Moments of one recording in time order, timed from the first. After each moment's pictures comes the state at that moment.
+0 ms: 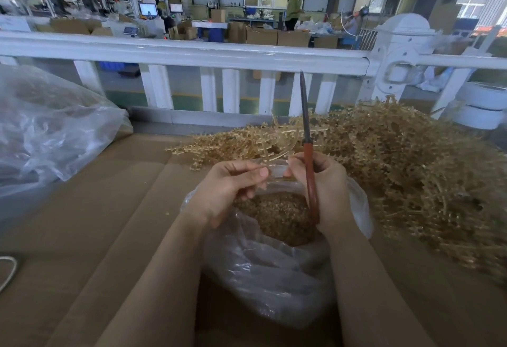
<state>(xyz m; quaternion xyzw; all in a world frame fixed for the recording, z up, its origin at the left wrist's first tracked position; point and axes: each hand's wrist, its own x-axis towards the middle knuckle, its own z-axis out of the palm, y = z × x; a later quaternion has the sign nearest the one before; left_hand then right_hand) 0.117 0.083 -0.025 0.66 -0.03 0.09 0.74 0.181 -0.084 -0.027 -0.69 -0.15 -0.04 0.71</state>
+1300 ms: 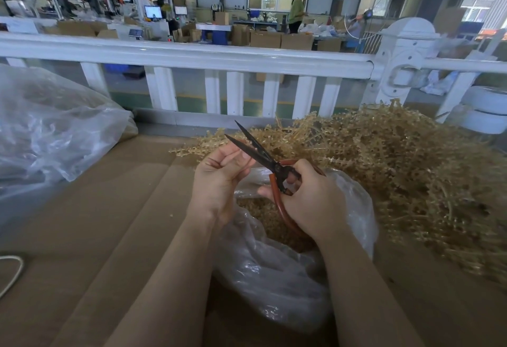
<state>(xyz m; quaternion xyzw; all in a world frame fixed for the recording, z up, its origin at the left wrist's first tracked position) 0.123 0.074 -0.020 0.48 0.02 0.25 0.84 0.175 -0.081 -0.042 -0.88 -0.27 -0.22 0.34</state>
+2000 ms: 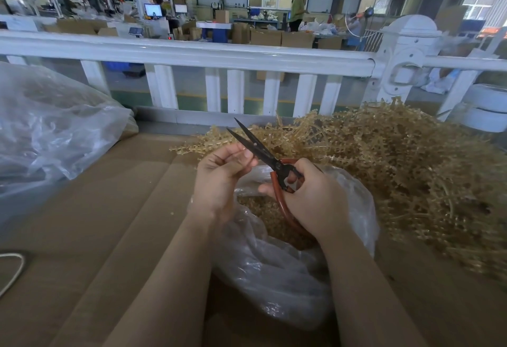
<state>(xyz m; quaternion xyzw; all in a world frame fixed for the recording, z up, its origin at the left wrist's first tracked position) 0.124 0.077 -0.023 0.49 0.02 0.25 0.83 0.173 -0.082 -0.044 -0.86 -0.28 -0.25 0.36</state>
